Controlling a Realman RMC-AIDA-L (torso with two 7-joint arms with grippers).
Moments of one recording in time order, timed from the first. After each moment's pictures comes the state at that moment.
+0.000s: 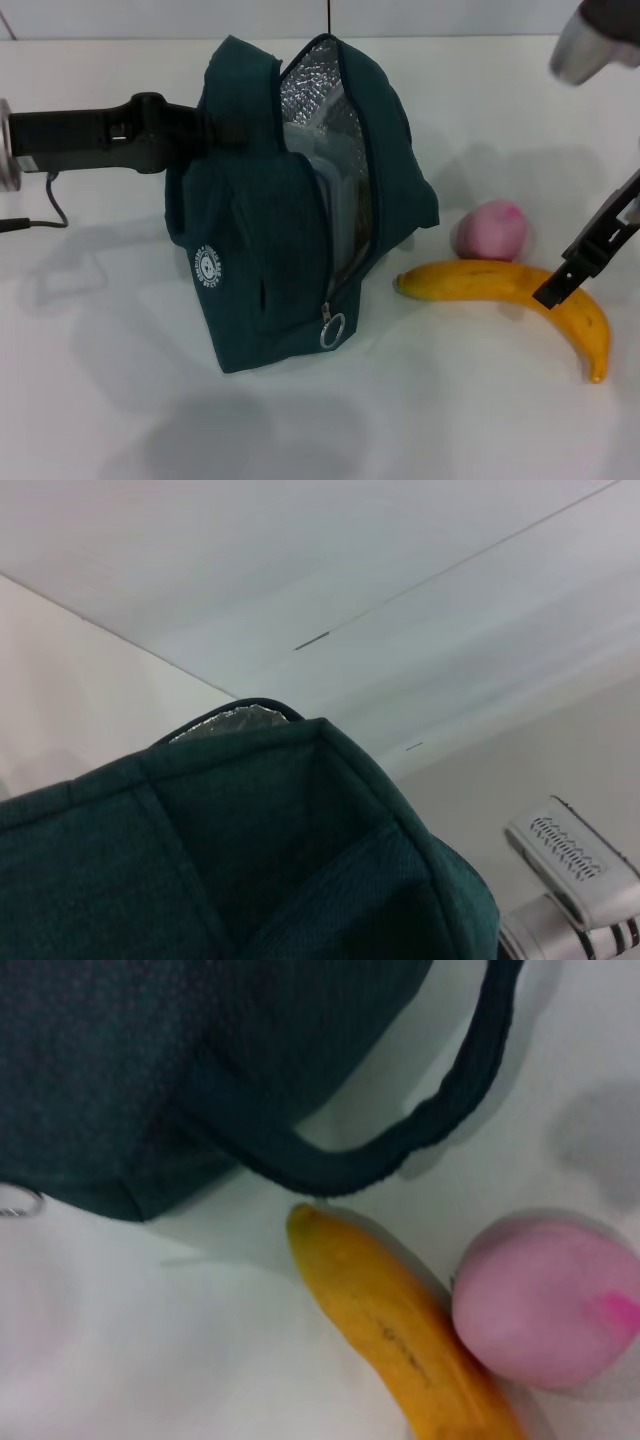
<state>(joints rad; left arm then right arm) -0.63 -1.96 0.59 0.61 1.95 1.78 -2.32 0.85 1.97 -1.34 -1.07 -2.51 -1.74 2.52</state>
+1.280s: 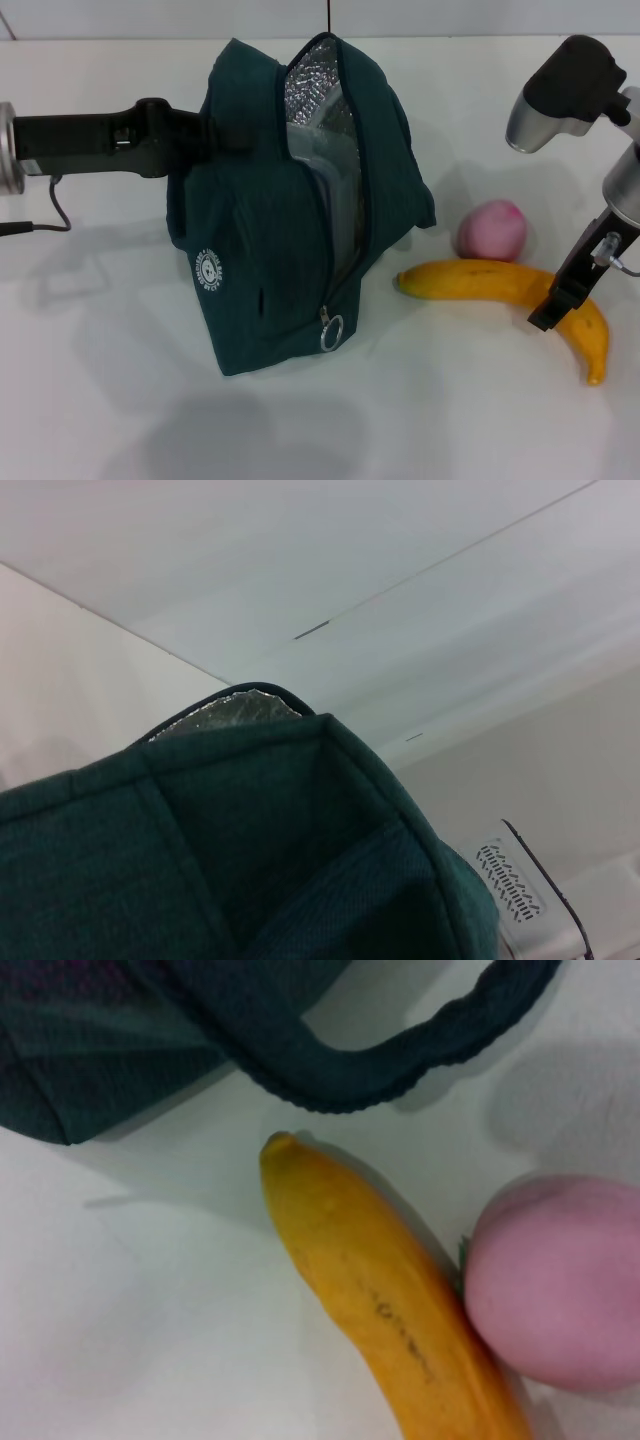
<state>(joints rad) -0.63 -1.96 0.61 0.61 1.95 1.78 -2.32 0.84 2.01 -1.47 -1.00 -2.58 -1.59 2.50</state>
